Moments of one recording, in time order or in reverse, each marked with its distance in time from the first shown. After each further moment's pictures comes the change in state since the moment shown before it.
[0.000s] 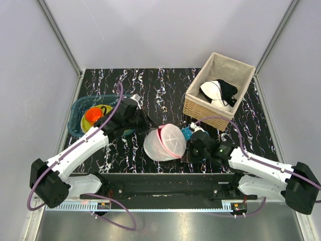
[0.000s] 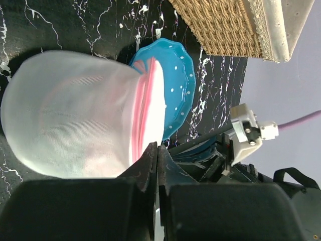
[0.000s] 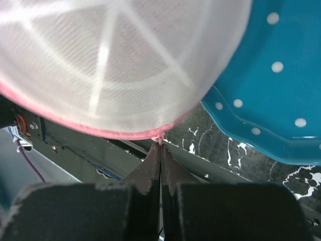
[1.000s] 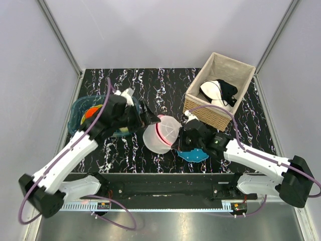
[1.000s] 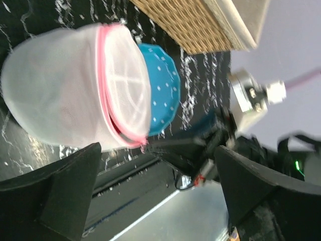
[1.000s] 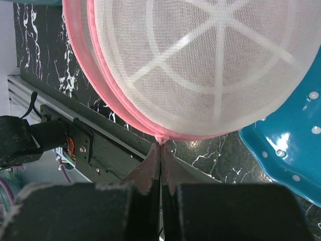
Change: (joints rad) left arm 0.047 -0.023 0.172 -0.162 0.028 0.144; right arm 0.000 0.101 0.182 0.042 0.037 -0.002
